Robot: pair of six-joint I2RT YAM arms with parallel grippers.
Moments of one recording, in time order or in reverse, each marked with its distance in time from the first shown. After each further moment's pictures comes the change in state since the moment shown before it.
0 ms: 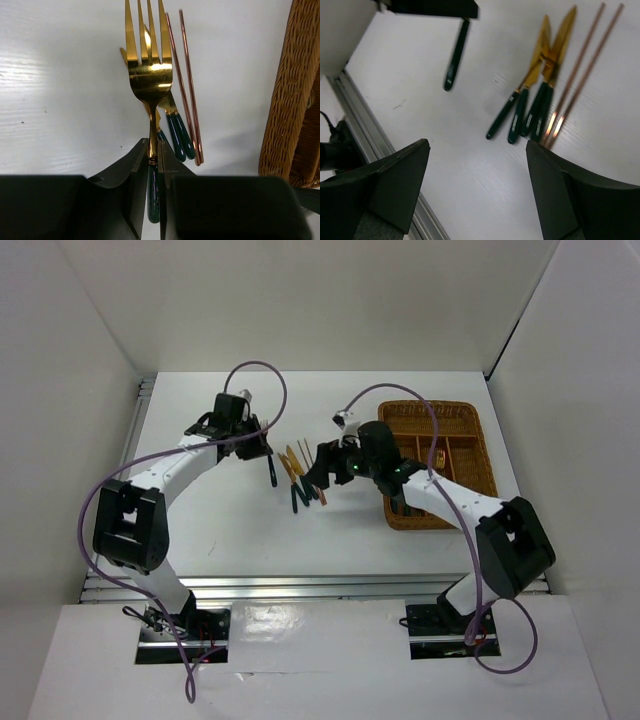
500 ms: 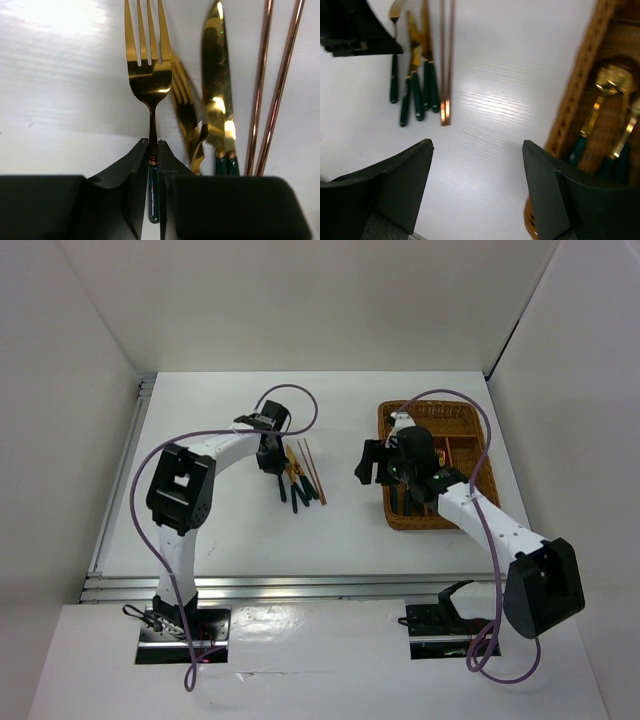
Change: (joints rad) left arm -0.123 0.412 0.285 -0.238 -0.249 -0.056; right arm -0.160 -0.232 -0.088 -0.274 0.322 0.003
